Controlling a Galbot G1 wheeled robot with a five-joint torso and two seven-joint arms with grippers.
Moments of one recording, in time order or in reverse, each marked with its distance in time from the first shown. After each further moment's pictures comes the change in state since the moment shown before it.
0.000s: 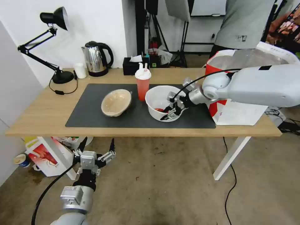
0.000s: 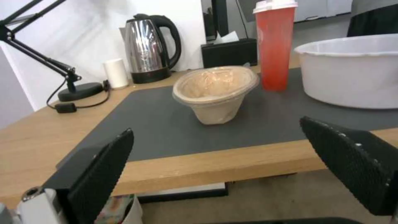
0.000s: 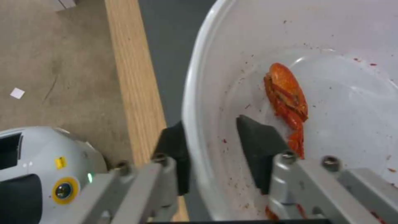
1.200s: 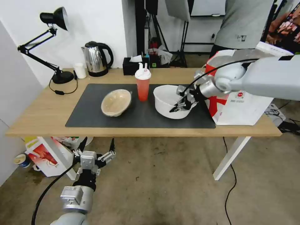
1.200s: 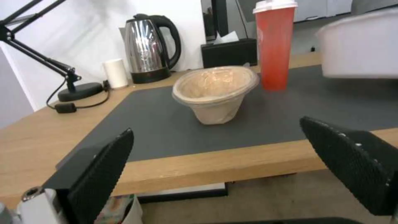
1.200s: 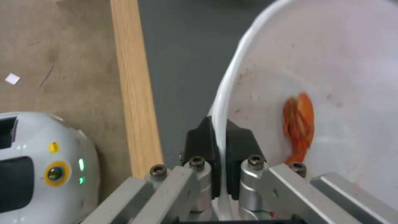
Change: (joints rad) left arm 0.000 0.000 0.000 0.000 0.000 0.000 0.000; right arm 0.077 0.044 -0.030 -0.015 -0.055 0.016 -0.101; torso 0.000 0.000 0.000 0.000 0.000
